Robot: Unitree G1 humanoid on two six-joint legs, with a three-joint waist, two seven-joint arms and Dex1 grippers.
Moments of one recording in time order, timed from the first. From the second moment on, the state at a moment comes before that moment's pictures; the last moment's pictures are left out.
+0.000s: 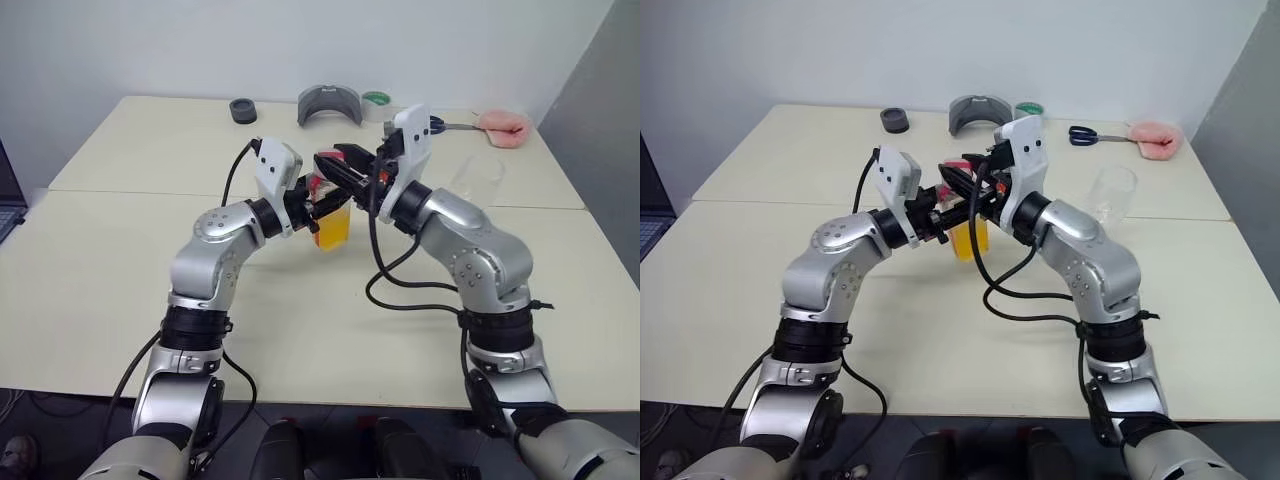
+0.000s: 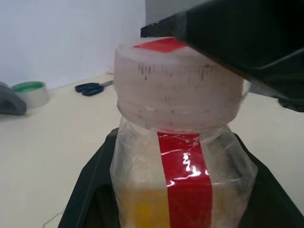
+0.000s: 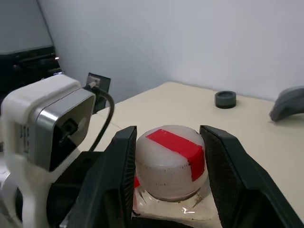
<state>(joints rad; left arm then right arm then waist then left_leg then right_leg) -0.71 0.38 0.01 -0.02 -0.39 0.53 -0.78 -0.83 -0.18 0.05 -0.16 0.52 0.74 0.48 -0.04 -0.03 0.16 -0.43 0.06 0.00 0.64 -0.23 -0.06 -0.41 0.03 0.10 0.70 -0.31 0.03</state>
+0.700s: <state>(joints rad) -0.74 0.57 -0.01 -0.18 -0.64 0.77 -1.03 -0.94 -0.46 0.03 -0.06 0.69 0.85 1.05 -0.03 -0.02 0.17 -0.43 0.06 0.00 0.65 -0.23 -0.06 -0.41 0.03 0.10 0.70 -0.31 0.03</state>
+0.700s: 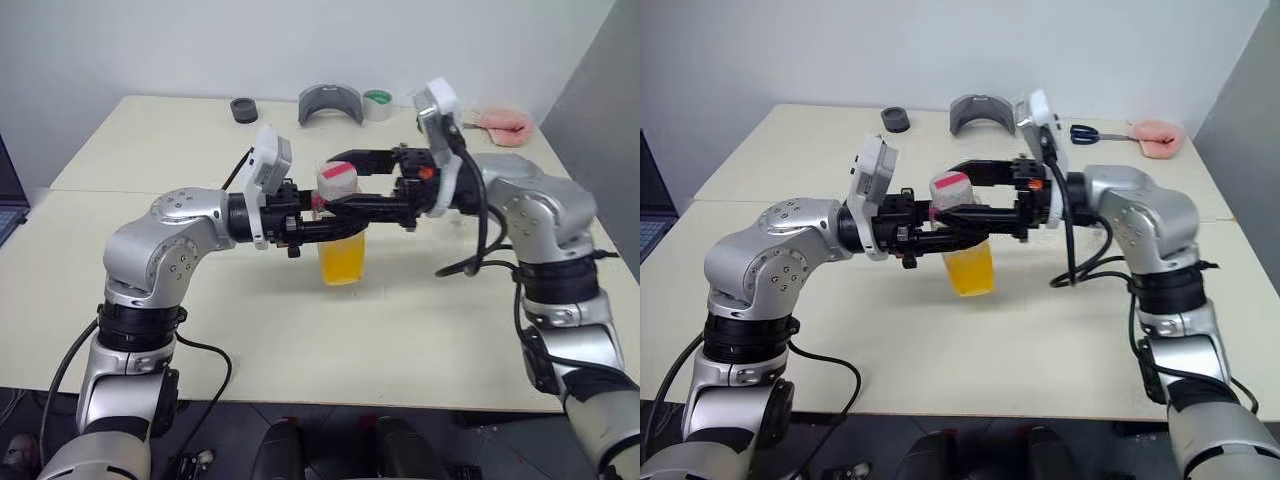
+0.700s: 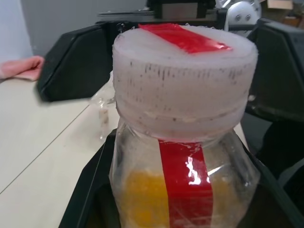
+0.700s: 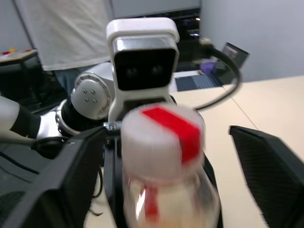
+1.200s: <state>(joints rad) -0.69 0.46 -0.01 -0.07 -0.45 0.57 -0.79 -0.72 -0.29 0.00 -0.49 0.54 0.96 0.33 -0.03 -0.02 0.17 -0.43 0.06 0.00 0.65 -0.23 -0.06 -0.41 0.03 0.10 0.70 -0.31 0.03</state>
